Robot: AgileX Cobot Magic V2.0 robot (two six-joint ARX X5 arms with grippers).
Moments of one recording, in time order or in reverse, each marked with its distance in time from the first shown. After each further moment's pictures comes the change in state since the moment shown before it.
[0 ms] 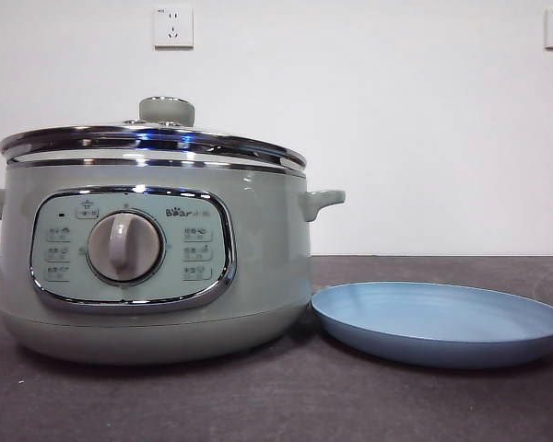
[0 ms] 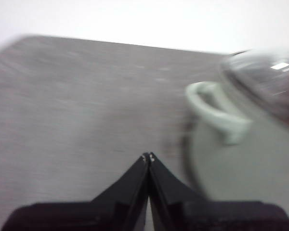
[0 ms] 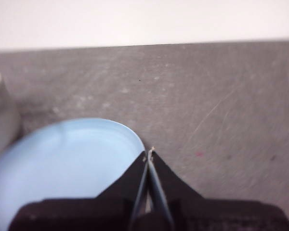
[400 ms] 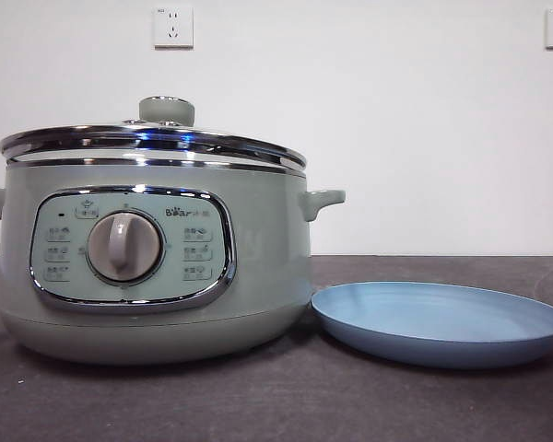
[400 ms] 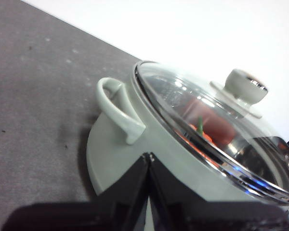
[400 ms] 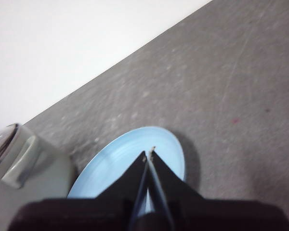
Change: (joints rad) left arm 0.000 0.000 0.005 0.058 0.266 -0.312; right arm 0.000 0.000 0.005 -0.012 -0.047 0.451
